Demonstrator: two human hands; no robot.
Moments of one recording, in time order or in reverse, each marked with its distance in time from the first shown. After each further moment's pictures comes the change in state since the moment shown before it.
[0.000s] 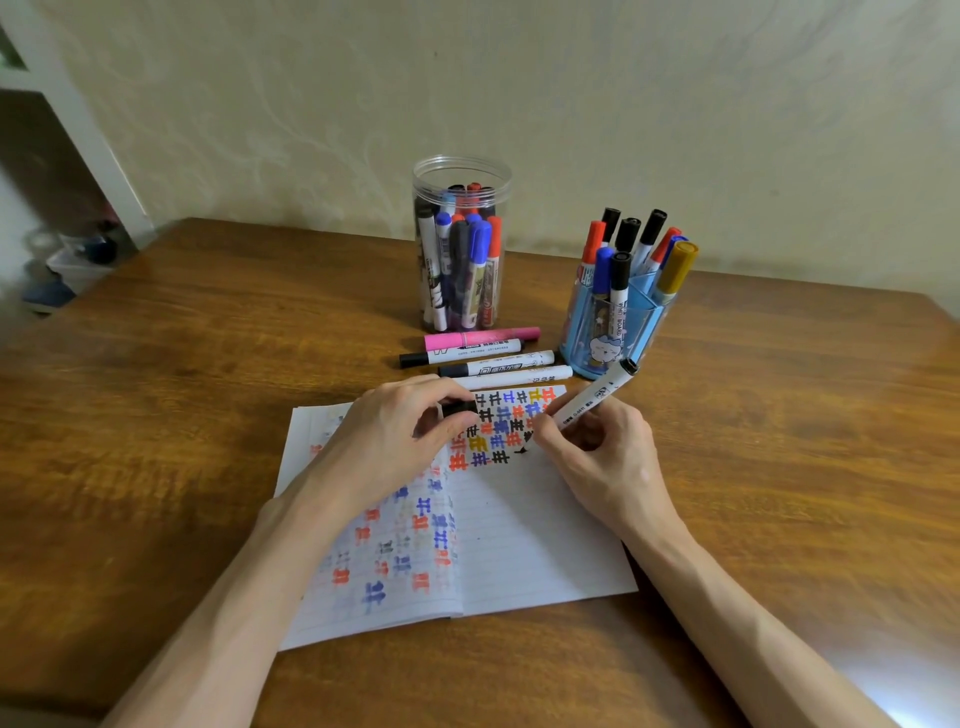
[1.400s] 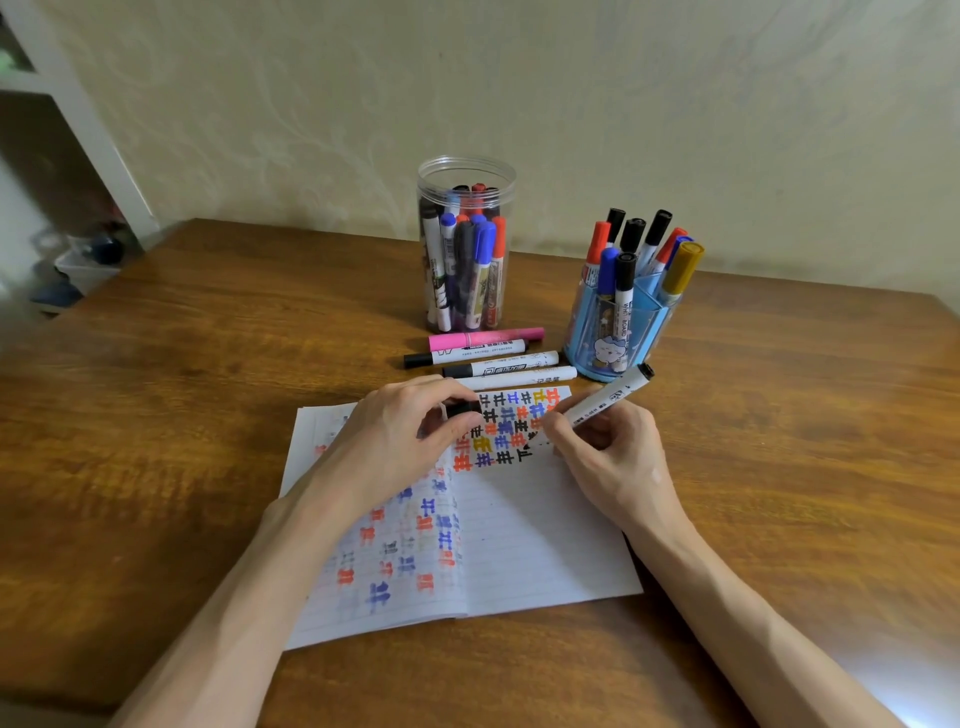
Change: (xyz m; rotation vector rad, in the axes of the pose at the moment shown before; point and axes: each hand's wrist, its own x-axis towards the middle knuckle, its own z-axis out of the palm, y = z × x) left_hand 0.000 -0.002 0.001 -0.014 0.004 0.009; right_hand 0.002 0.002 0.000 0.045 0.004 0.030
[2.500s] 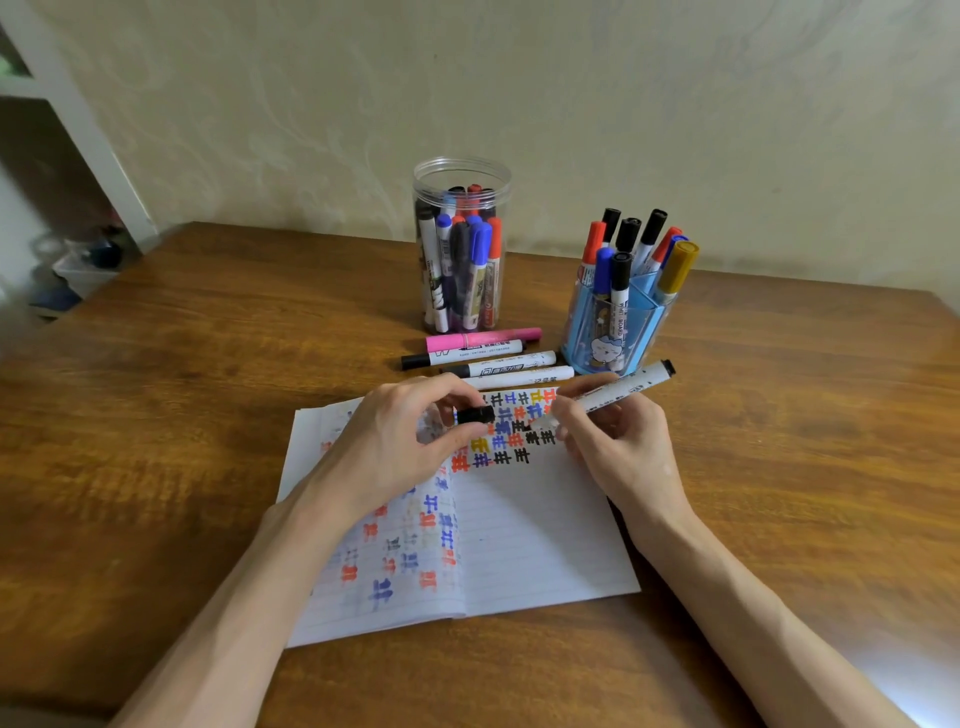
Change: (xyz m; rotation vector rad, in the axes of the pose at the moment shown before) left_hand -0.004 0.006 -0.003 -0.129 0.023 0.059; right_hand 0.000 -0.005 -0.006 0.251 0.028 0.088
